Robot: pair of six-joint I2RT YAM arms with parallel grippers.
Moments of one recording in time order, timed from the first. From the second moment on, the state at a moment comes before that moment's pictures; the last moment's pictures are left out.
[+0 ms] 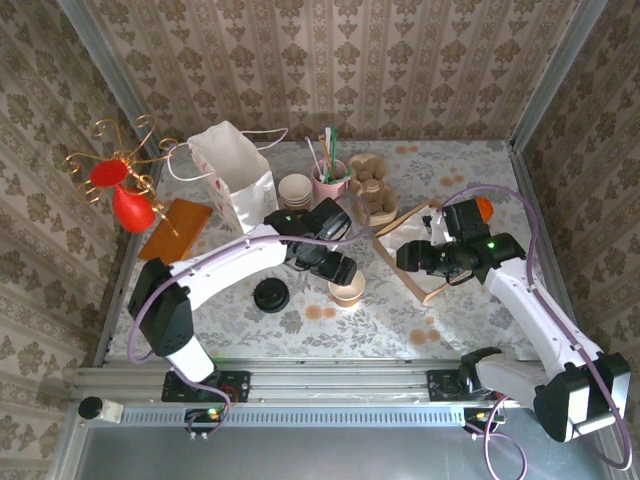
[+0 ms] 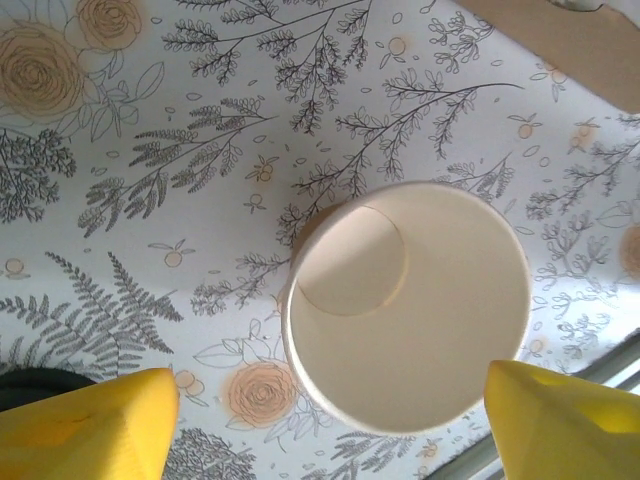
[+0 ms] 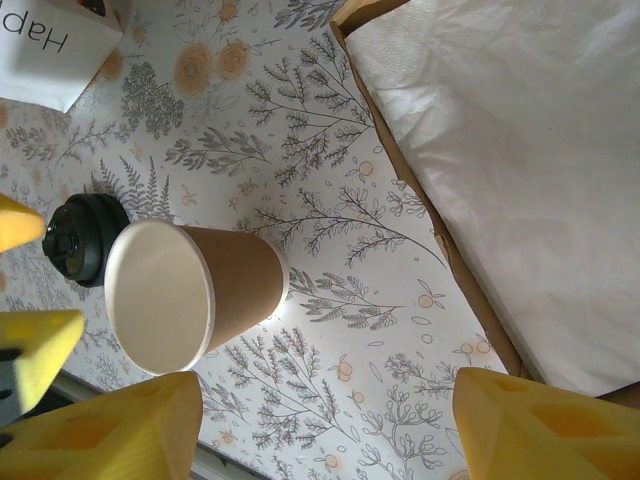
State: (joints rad) left arm -0.94 1.63 1.36 -0.92 0.10 -0.38; right arm 0.24 1.09 0.93 -0.87 -0.35 0.37
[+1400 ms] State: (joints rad) left arm -0.70 1.34 1.04 -1.00 -0.03 -0.49; right arm 0.31 1.18 0.93 -0.83 -0.35 0.36
